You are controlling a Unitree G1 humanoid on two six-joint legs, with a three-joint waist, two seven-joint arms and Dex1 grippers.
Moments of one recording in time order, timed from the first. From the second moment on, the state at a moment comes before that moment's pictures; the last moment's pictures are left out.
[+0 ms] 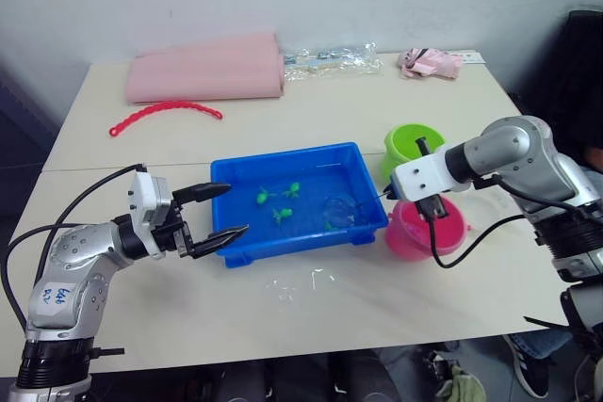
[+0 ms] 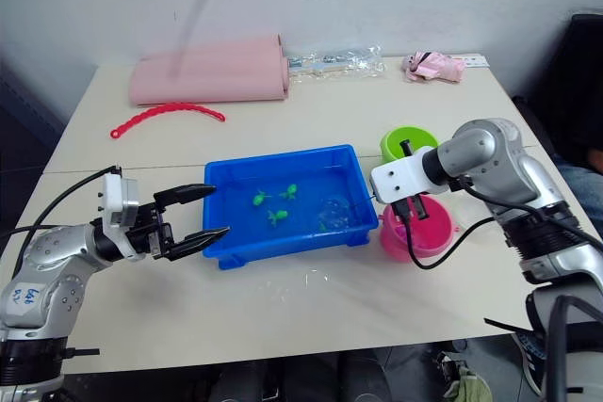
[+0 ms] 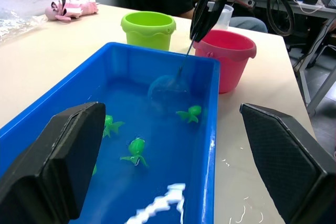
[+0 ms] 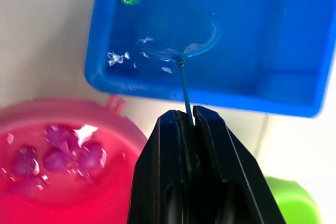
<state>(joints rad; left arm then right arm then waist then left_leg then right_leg) -0.15 0.65 0.23 -0.22 -0.57 0.29 -1.01 -0.89 -0.84 0.41 0.24 -0.15 -0.12 1.42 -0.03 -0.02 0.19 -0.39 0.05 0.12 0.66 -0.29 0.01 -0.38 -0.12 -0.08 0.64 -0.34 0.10</state>
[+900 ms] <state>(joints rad) -0.15 0.65 0.24 -0.22 -0.57 0.31 -1.00 -0.93 -0.76 0.35 0.32 -0.02 0.22 1.49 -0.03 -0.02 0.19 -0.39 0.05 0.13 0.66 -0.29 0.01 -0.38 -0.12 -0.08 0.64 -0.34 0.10</state>
